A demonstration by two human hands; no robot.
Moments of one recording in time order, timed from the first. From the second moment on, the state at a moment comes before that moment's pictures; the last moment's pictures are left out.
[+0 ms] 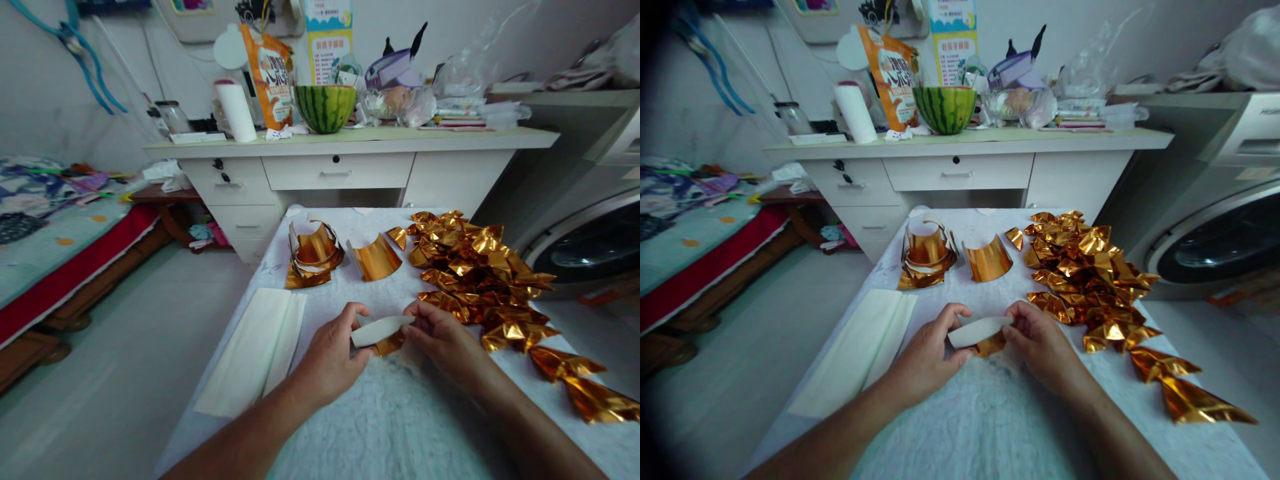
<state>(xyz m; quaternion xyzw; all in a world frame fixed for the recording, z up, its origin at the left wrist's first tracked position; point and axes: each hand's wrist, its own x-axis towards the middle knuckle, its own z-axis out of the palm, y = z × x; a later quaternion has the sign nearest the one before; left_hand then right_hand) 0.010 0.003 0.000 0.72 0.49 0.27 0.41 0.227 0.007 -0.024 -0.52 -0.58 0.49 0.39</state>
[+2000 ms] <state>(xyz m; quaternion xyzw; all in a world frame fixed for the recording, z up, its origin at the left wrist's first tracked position) 0.008 0.017 -0.012 0.54 0.43 0.40 0.60 0.210 -0.011 -0.009 -0.52 -0.73 0.27 0.34</state>
